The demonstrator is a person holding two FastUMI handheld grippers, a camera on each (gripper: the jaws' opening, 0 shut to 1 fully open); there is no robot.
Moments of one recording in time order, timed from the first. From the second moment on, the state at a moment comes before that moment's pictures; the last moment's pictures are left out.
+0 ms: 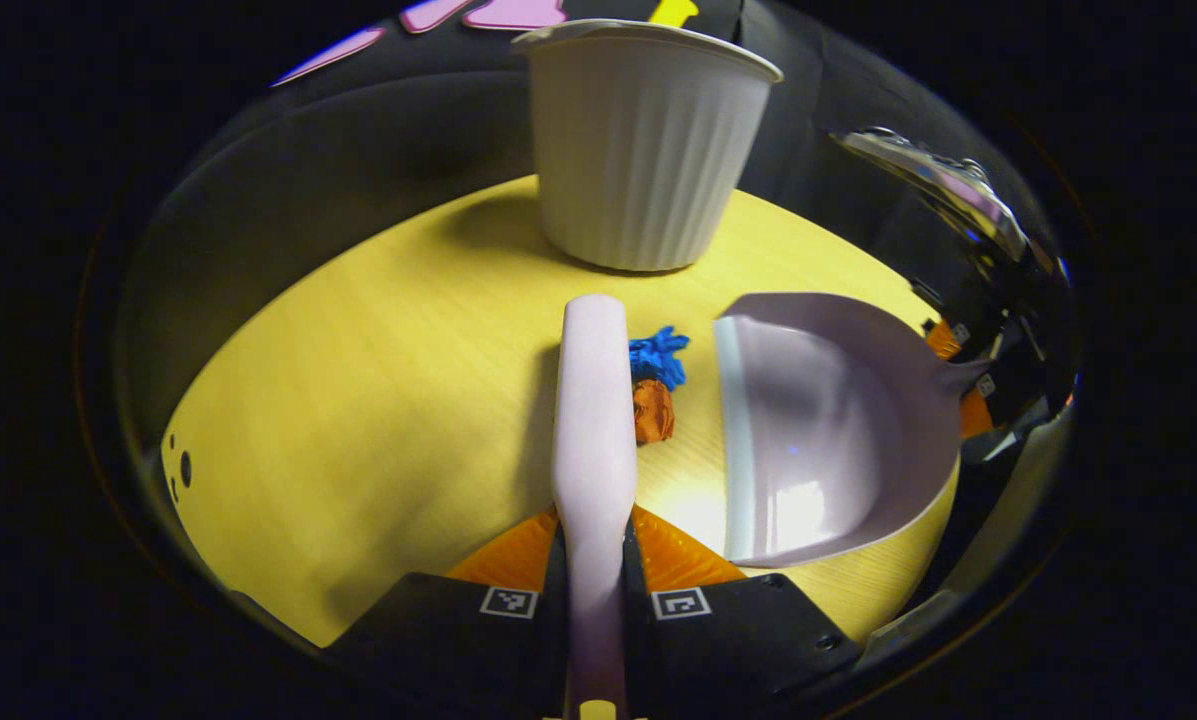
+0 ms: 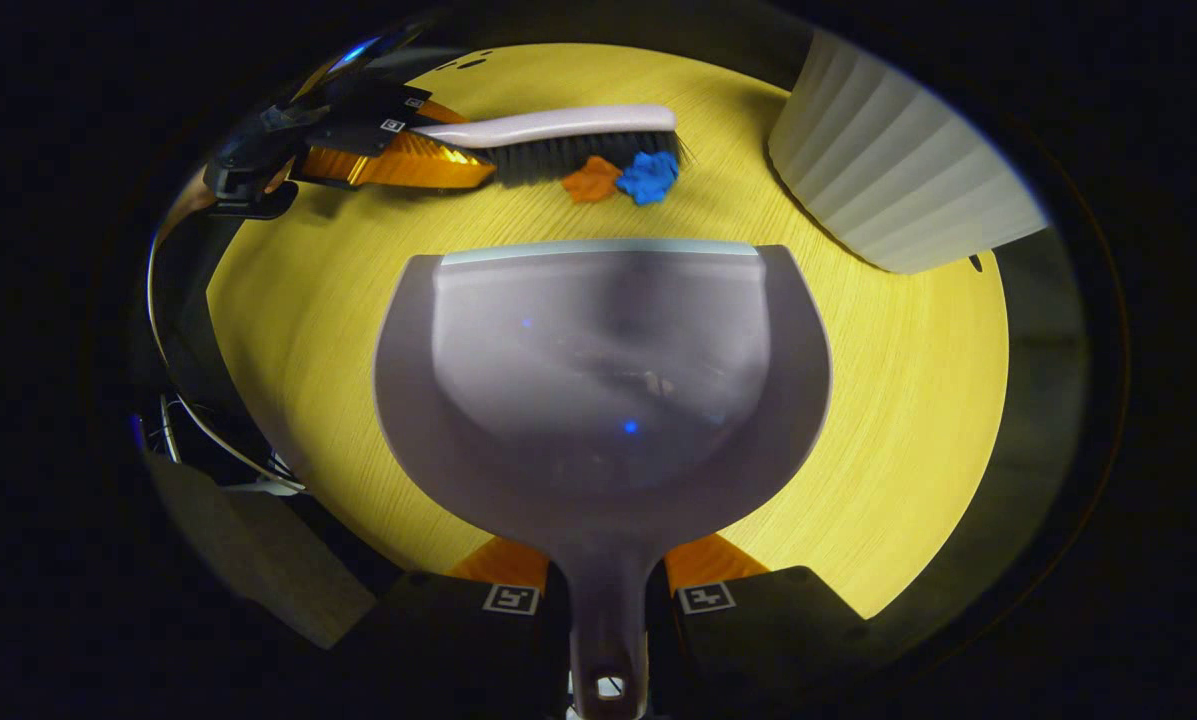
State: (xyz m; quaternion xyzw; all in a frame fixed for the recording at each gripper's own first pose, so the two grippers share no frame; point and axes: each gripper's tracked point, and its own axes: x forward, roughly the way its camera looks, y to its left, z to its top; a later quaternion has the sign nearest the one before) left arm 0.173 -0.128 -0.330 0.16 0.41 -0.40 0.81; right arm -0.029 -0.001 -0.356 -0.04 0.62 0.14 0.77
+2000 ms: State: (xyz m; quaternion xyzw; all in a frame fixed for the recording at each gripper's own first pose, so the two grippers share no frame) left arm 0.136 -0.134 -0.357 0.01 0.41 -0.23 0.88; right arm 0.078 -0.267 -0.156 -0.04 0.60 -0.07 0.80
